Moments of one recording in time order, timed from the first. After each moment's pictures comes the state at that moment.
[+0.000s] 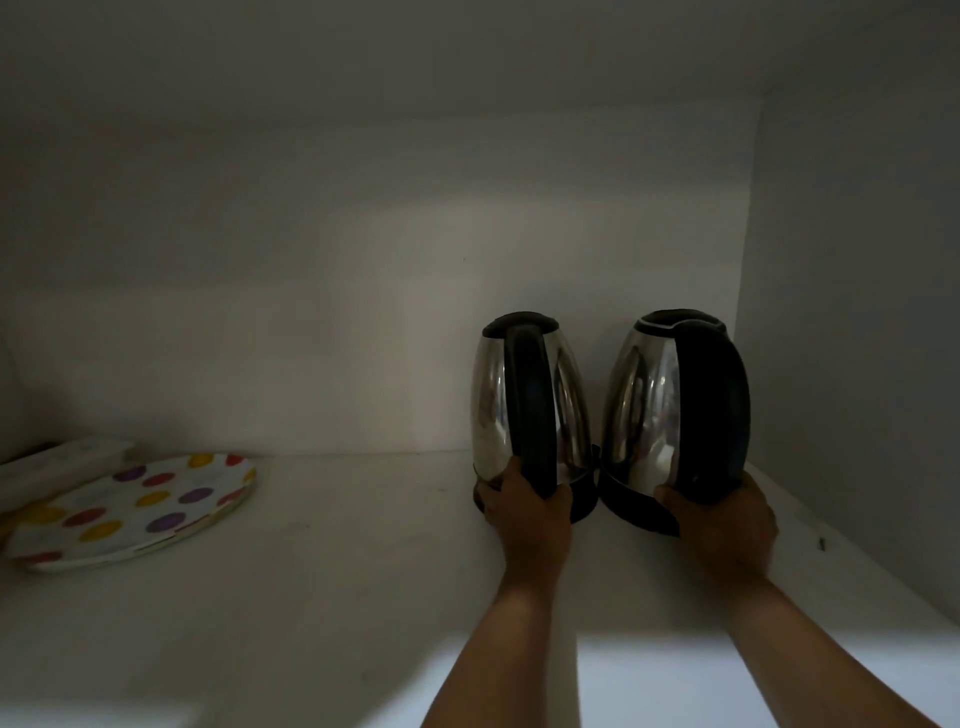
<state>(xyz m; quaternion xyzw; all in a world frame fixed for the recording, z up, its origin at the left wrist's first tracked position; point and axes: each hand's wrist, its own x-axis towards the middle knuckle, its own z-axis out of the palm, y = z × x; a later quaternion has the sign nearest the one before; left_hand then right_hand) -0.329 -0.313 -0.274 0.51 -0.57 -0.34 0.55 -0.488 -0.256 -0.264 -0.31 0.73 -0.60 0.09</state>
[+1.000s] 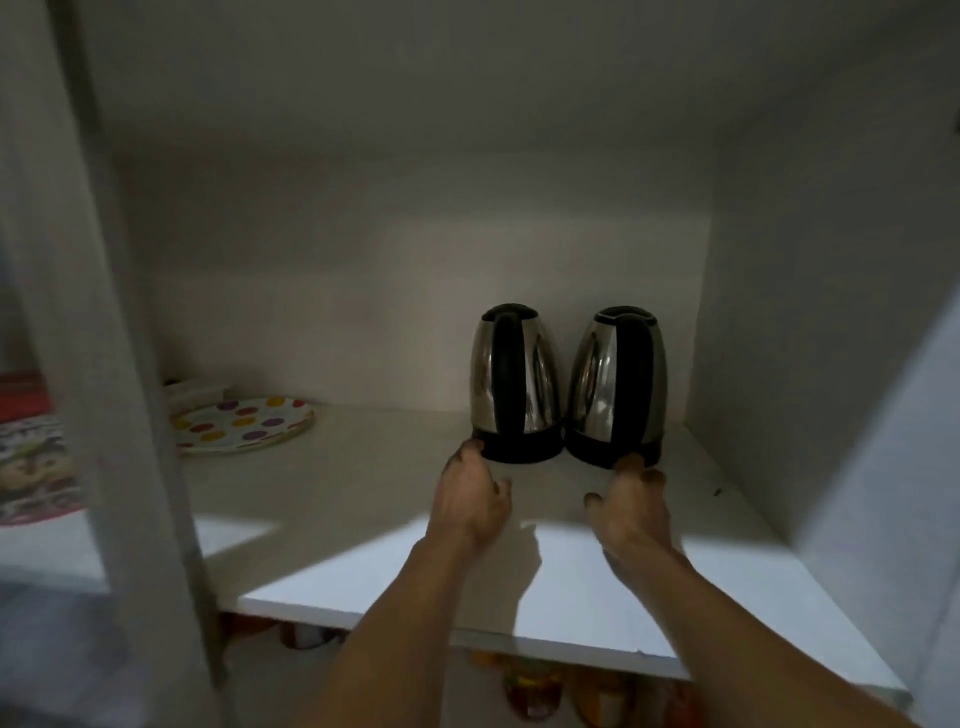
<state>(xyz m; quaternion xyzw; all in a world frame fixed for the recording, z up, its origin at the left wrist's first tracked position) -0.292 -0.144 -0.227 0.61 -0.68 -0.18 0.35 -0.455 -0.131 -0.242 -0.49 0.77 -0.38 0.13</state>
